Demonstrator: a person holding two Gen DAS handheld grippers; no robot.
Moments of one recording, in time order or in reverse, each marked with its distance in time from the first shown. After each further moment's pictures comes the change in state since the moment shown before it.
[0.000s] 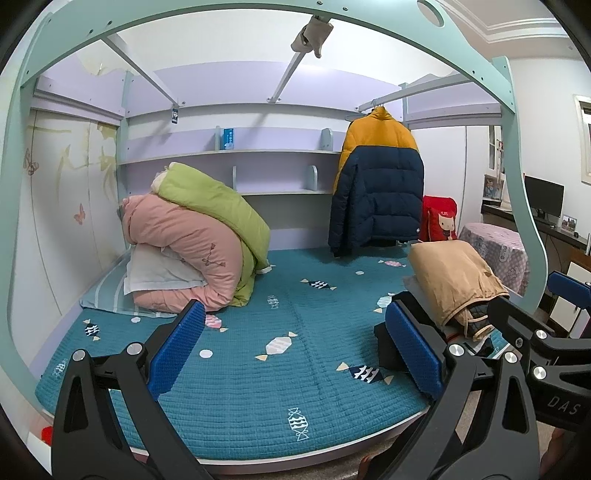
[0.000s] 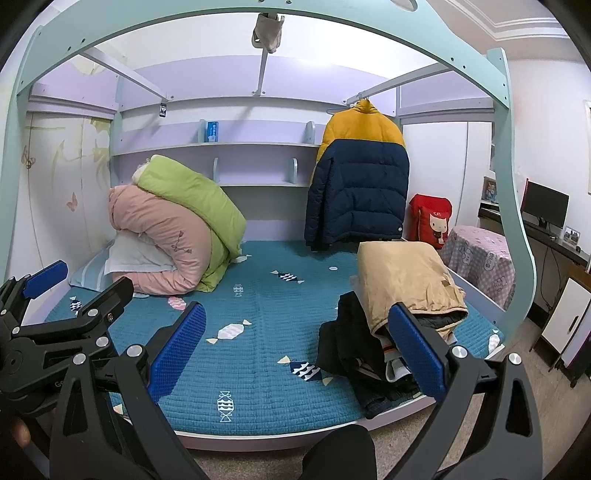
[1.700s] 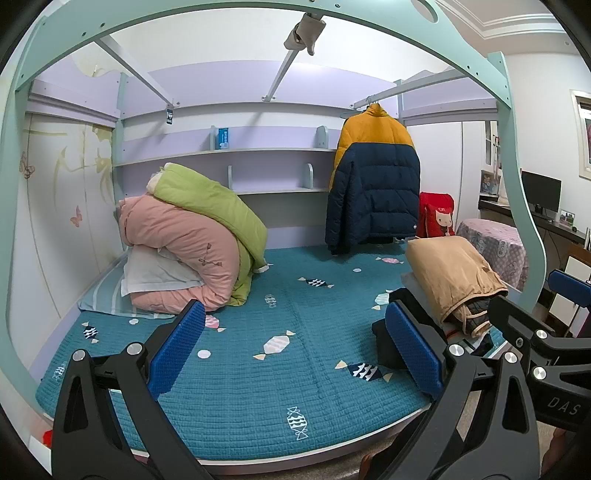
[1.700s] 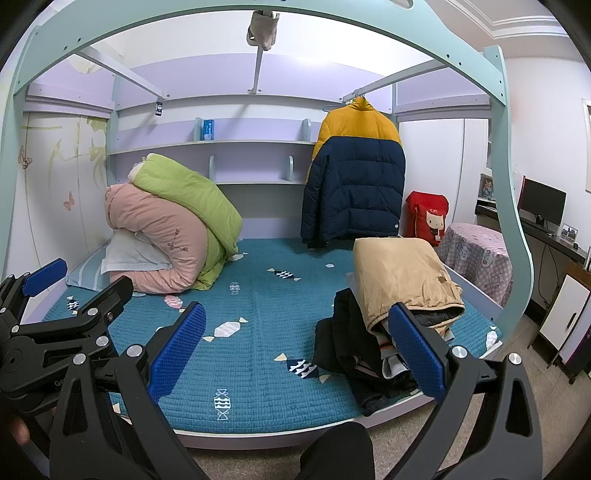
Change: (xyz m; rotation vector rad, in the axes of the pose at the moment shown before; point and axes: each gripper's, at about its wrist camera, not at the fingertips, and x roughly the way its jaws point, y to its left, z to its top) left arm 0.002 -0.002 -0.001 -0.001 0.002 0.004; right arm 0.000 -0.005 -0.002 0.005 0.007 -0.007
